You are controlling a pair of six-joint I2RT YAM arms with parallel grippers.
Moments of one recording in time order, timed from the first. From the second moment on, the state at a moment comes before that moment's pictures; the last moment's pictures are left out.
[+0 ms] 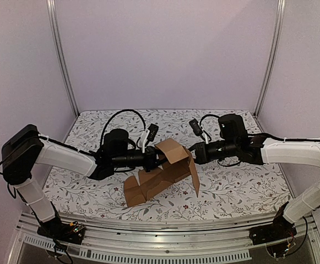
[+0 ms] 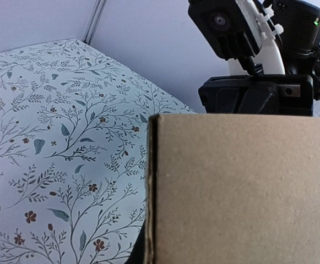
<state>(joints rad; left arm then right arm) -0.86 1.69 0.78 0.71 0.39 -0.39 0.77 1.45 0.88 0.07 -0.56 0.47</state>
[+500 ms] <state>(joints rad) -0.85 1.70 0.78 0.71 0.45 -0.41 0.79 1.45 0.90 0.05 -0.55 0.42</state>
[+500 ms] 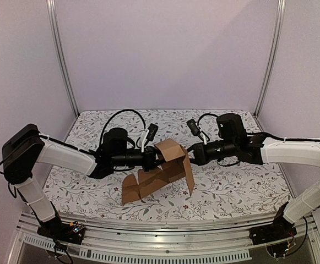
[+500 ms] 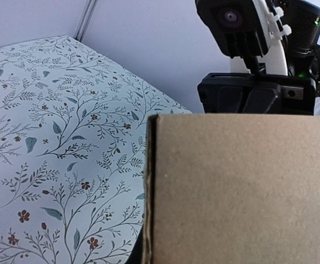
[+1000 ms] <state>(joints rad) -0.84 1.71 0.80 0.67 0.51 -0.41 0.82 1.45 0.91 0.01 -0.53 0.37</state>
